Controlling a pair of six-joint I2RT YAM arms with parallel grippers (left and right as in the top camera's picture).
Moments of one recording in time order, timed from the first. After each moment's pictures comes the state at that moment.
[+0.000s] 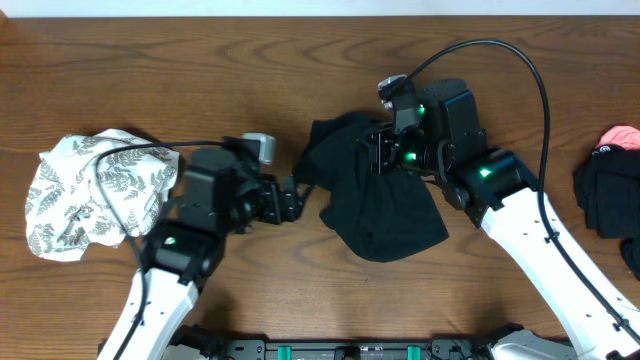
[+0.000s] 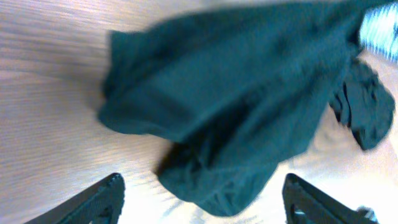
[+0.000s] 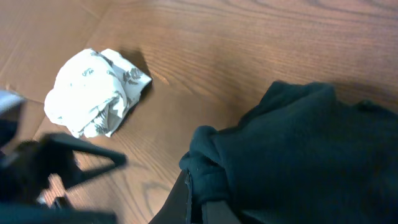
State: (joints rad) left arm -0.33 1.03 0.76 -0.43 0.42 -0.38; right arm 0.46 1.39 1.18 -0.46 -0.41 0.39
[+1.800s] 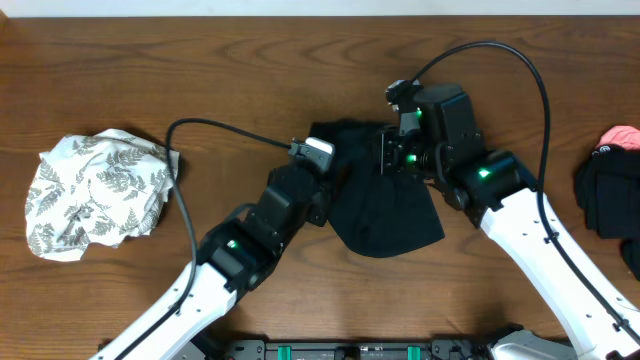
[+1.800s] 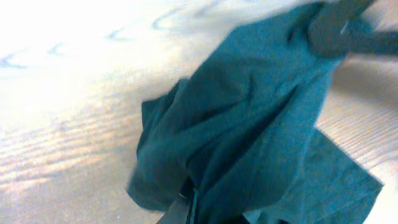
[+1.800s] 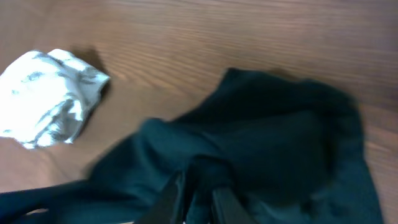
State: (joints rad) left arm -0.70 1.12 0.78 -0.25 -0.19 -0.20; right arm 0.46 1.39 1.18 -0.56 -0.25 0.40
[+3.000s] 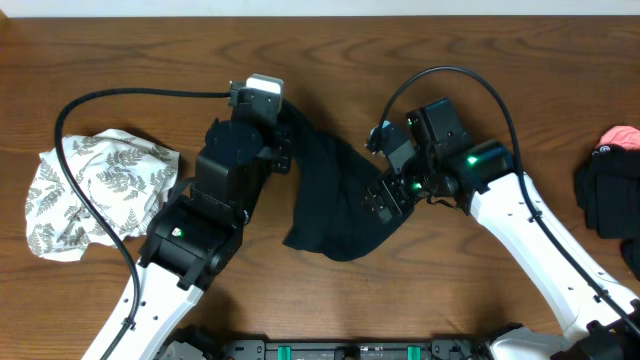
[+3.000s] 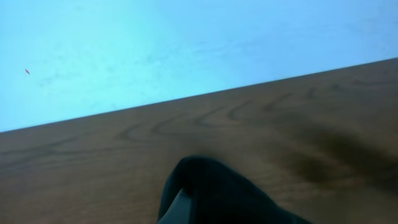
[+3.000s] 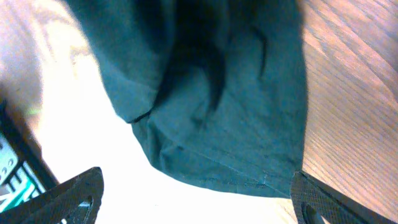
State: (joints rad) left arm -0.51 1.09 1.06 -0.33 -0.29 -0.06; right arm 0.45 1.47 1.18 -0.87 -0.38 -0.15
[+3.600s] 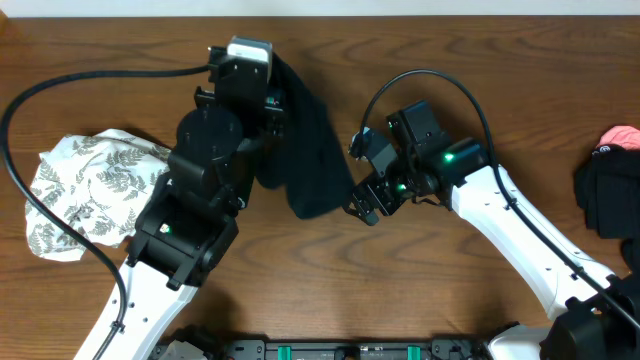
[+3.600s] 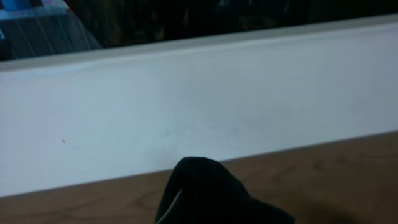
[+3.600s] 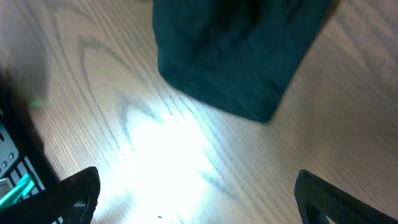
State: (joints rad) left arm -0.51 1.12 1.19 -0.17 -0.35 0.02; right arm 0.49 1.55 1.18 -0.81 -0.40 -0.16
